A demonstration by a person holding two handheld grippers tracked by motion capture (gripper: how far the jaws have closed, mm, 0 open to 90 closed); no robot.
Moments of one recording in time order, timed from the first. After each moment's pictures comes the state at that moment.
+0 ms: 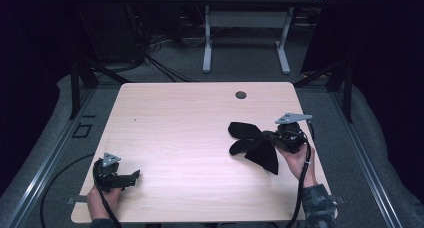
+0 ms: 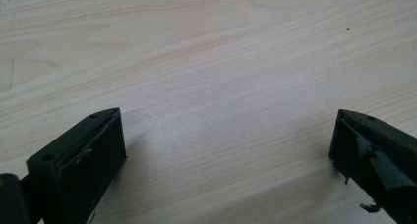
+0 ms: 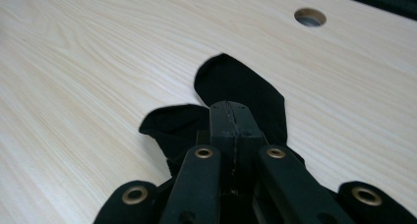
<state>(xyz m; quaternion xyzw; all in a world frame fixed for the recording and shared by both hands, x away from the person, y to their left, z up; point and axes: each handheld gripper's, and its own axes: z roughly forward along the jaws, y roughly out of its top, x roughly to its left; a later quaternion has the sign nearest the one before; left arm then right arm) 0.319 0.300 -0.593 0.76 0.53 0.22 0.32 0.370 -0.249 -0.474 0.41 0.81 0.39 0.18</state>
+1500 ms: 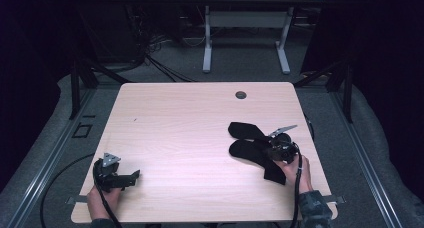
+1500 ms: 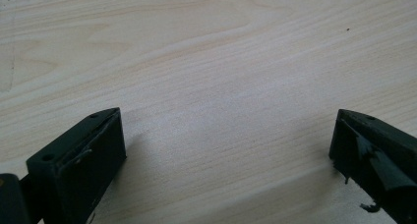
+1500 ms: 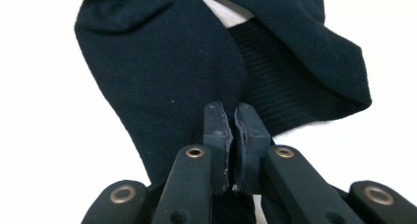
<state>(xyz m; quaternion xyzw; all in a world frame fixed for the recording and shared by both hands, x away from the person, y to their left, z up) 0.319 0.300 -0.593 0.76 0.53 0.22 0.32 0.386 -0.255 -0.549 0.46 0.84 0.28 0.10</state>
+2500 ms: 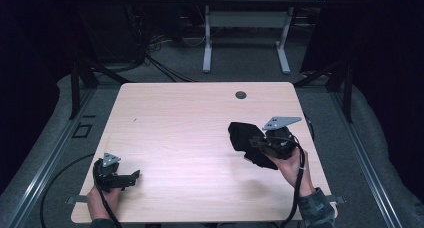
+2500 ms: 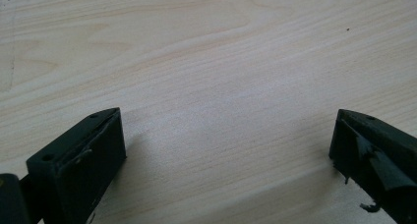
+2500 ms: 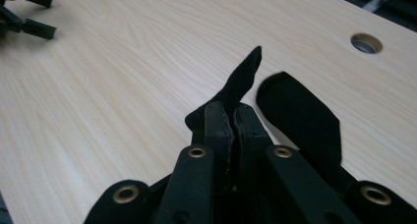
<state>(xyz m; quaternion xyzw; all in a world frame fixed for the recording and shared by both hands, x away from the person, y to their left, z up) 0.319 0.300 -0.593 0.76 0.53 0.22 0.32 0.335 -0.205 -0.441 0.34 0.84 0.39 0.16</state>
